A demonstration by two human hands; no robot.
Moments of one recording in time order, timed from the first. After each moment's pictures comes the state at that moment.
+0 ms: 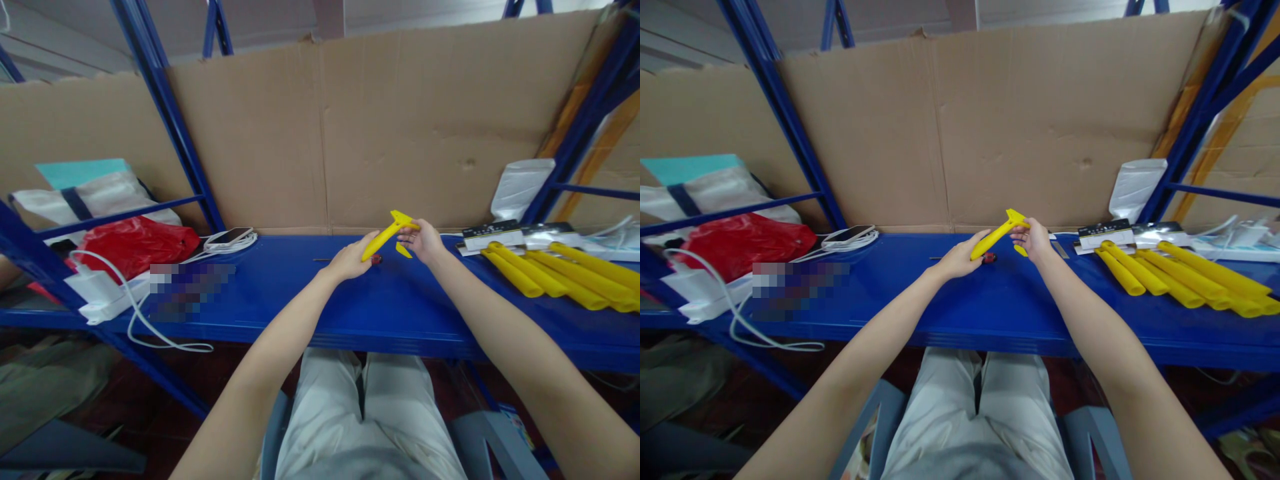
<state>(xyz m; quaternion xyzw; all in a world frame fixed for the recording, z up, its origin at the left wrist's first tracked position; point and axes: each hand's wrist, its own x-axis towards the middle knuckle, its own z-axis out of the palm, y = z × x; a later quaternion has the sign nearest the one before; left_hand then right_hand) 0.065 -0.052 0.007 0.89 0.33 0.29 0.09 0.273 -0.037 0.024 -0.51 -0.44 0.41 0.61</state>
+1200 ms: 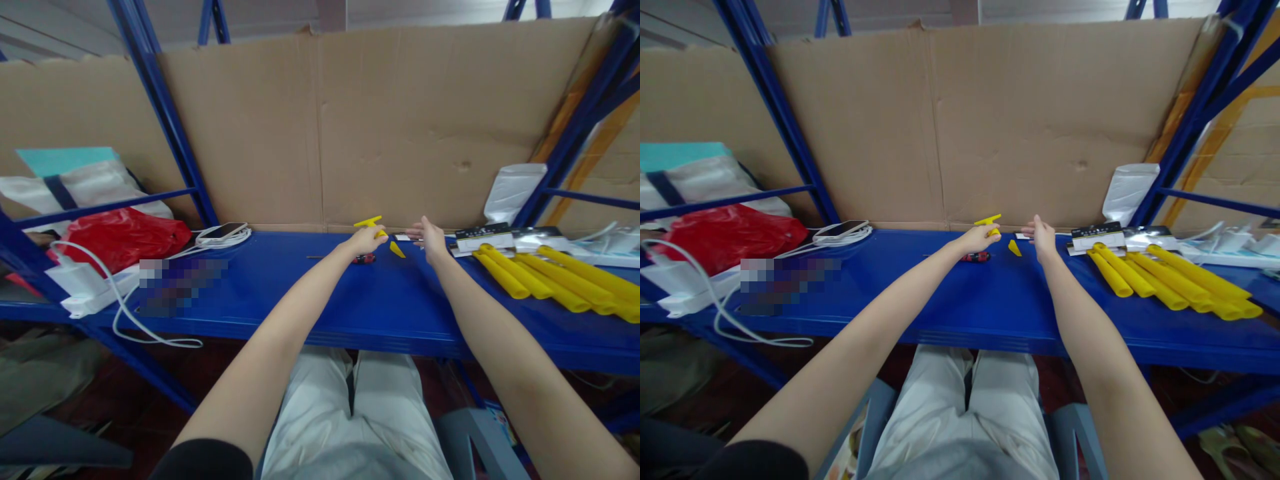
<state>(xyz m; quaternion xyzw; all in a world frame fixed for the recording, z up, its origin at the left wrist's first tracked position) 0.125 0.003 0.028 0.89 0.39 0.22 0.09 0.310 -0.022 0.009 -0.60 -0.47 0.25 0.59</state>
